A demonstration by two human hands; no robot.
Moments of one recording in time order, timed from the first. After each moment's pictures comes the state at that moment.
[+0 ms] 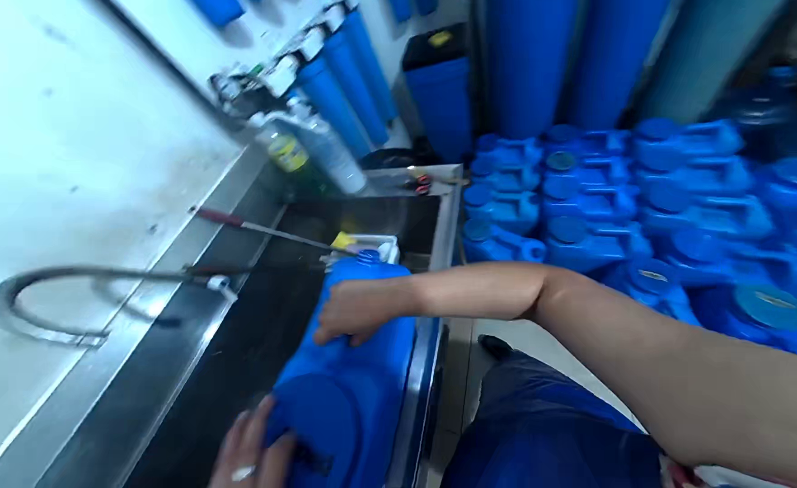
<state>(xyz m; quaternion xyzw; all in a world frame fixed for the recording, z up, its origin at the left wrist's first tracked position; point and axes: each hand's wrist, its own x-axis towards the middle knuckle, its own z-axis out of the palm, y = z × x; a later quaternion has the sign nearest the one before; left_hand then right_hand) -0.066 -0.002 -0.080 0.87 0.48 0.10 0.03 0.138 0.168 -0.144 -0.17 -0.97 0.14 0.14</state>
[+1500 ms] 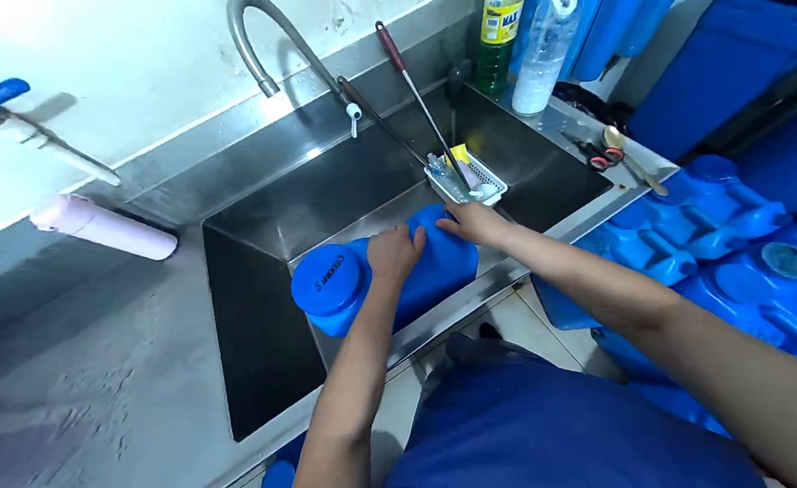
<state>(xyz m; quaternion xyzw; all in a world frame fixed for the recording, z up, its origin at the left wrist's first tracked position) -0.011 0.117 -0.223 0.58 0.81 0.07 0.08 0.144 0.238 -0.239 -0.33 -0.88 0.32 0.05</state>
